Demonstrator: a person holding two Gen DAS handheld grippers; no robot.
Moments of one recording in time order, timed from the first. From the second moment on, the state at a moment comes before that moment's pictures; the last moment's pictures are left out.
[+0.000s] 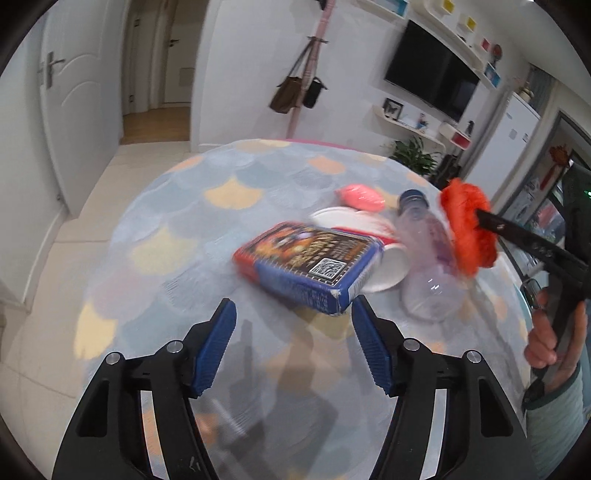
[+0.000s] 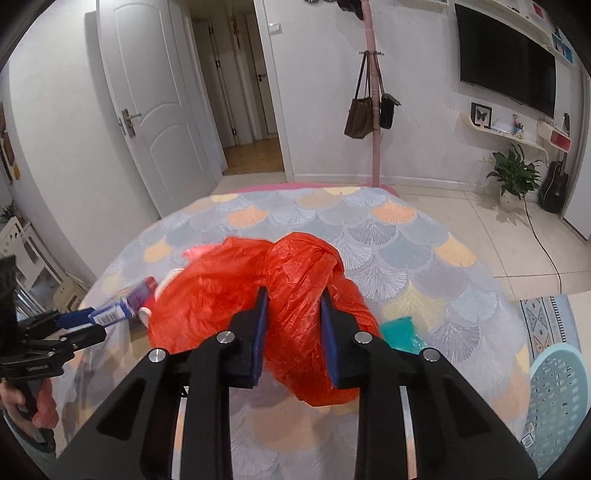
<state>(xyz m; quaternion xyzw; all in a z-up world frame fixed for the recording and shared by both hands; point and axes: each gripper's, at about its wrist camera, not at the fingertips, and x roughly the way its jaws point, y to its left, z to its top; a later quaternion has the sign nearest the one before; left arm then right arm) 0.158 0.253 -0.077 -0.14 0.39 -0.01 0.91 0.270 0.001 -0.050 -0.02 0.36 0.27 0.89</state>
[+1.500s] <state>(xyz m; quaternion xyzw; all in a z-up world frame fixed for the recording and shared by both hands) 0.158 0.196 -0.035 -0.14 0.35 0.07 0.92 0.182 -0.153 -0.007 0.08 0.24 0.19 0.95</state>
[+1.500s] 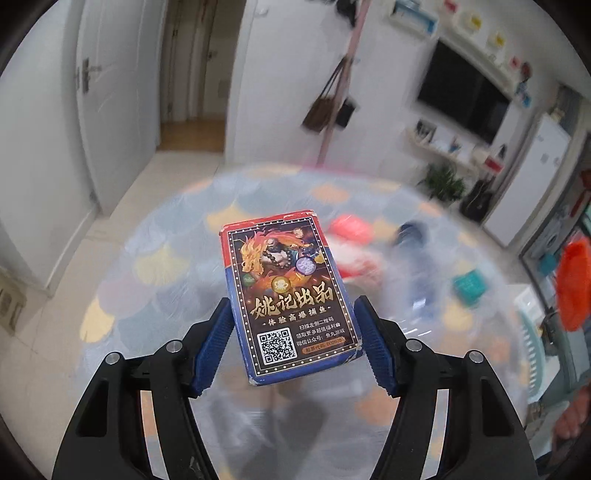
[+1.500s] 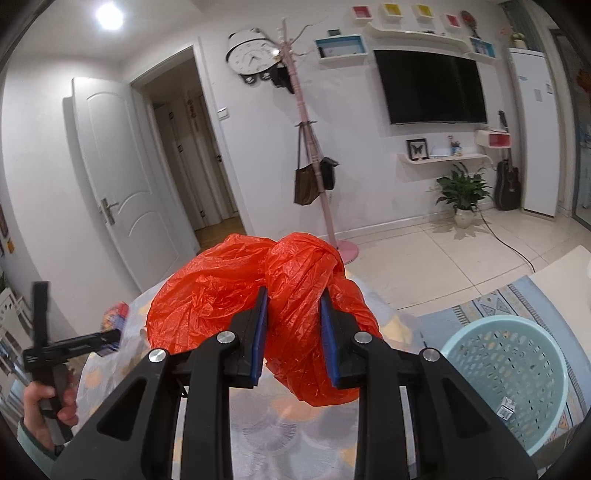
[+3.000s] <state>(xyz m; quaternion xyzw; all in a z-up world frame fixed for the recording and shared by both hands) 0.272 -0.188 -0.084 -0.03 0.43 -0.29 0.86 0.190 -0.396 -0.141 0.26 0.39 -0.09 0.88</state>
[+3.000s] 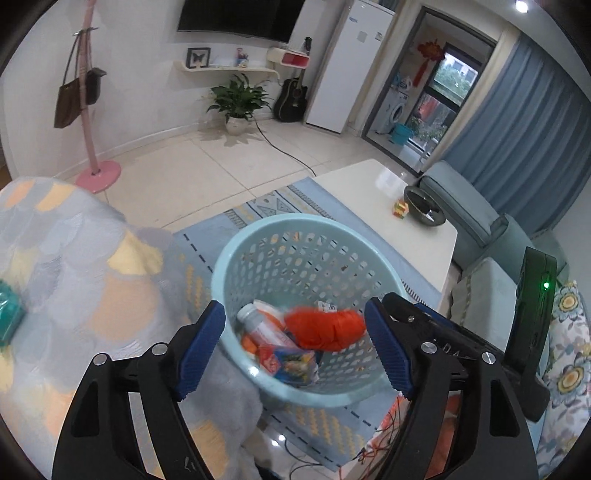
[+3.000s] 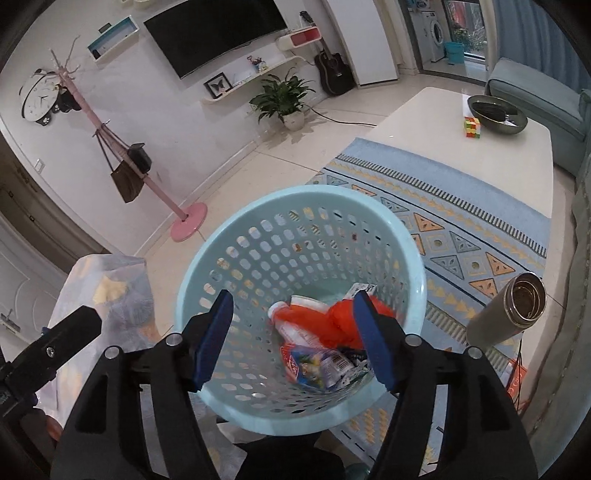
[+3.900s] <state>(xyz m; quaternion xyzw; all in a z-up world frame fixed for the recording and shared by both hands) 0.219 0.083 -0.022 -0.07 0.33 -0.02 0.94 0.229 -0.145 -0.044 0.04 0.36 0.12 0.93</state>
